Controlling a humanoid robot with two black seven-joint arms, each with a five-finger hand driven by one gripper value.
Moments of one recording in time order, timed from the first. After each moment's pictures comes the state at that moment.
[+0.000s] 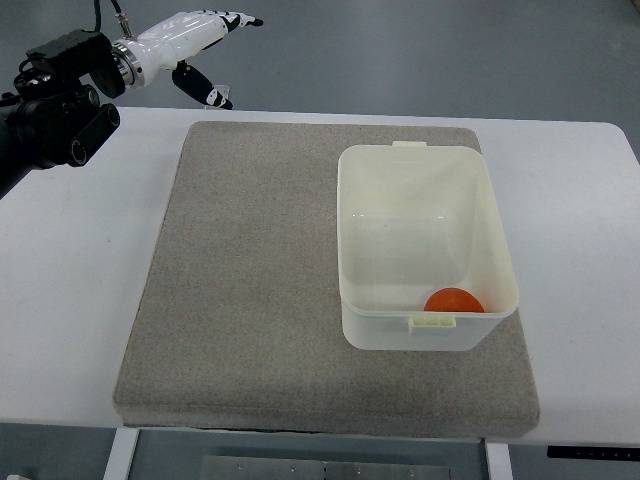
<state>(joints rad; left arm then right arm) -1.28 0.23 0.16 -0.24 0.98 0.13 -0.61 0.03 0.00 -0.05 0.13 0.02 -0.15 0.17</state>
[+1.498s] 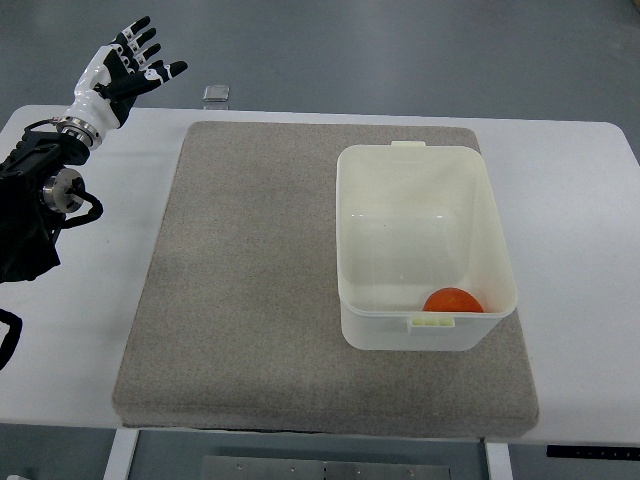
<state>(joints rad) -1.03 0.22 -0.41 -0.15 0.07 -0.37 -0.50 0.03 0.00 -0.05 0.13 0.02 -0.15 0.17</state>
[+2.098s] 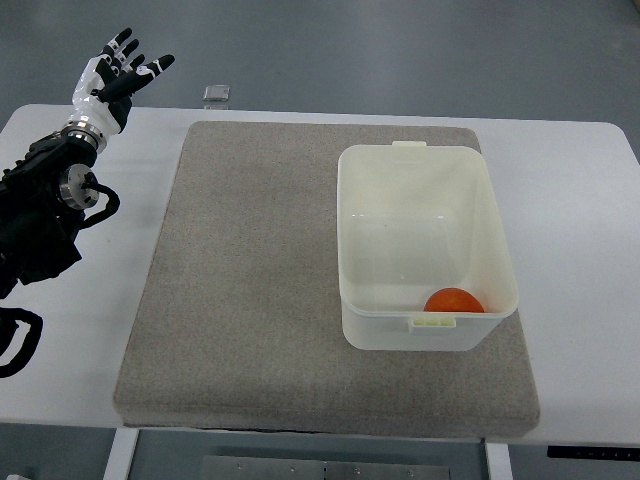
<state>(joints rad) -1.04 0.17 -0.46 -0.12 -0.11 -0.26 -0.40 0.03 0.00 -0.05 0.13 0.02 -0.15 0.17</state>
